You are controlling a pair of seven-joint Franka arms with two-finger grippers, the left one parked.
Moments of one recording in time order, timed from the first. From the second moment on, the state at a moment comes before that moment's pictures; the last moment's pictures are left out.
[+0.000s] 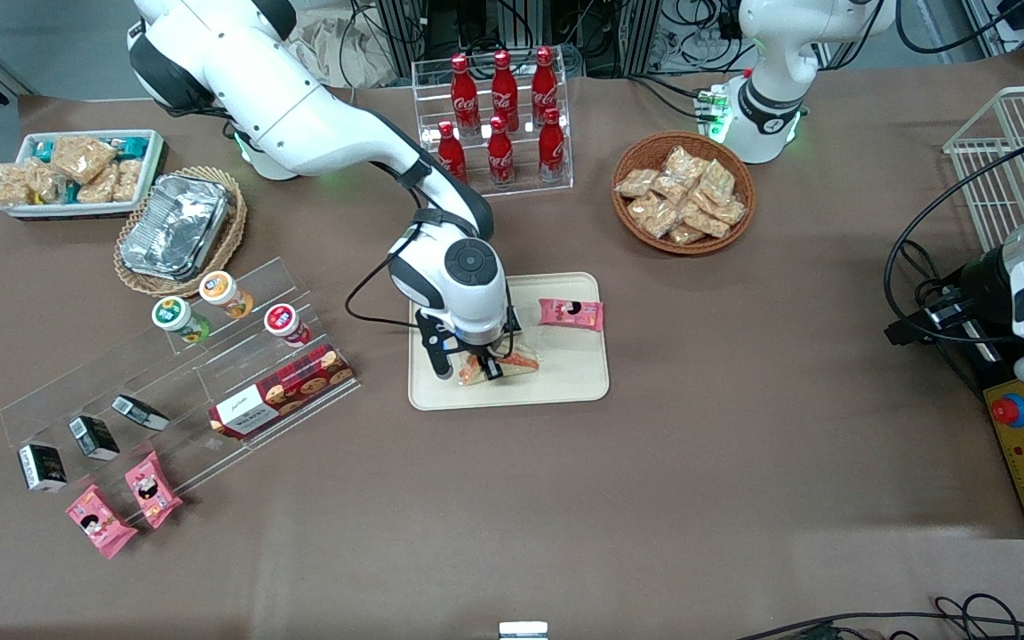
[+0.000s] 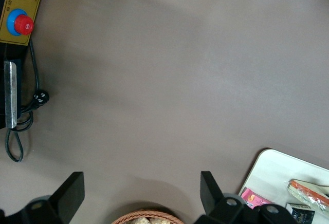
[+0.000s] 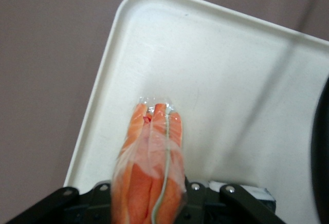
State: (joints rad) arm 0.51 0.73 0.25 -1.61 -0.38 2.34 2.18
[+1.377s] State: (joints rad) arm 0.37 0.37 0.27 -1.53 -0.38 1.88 1.56
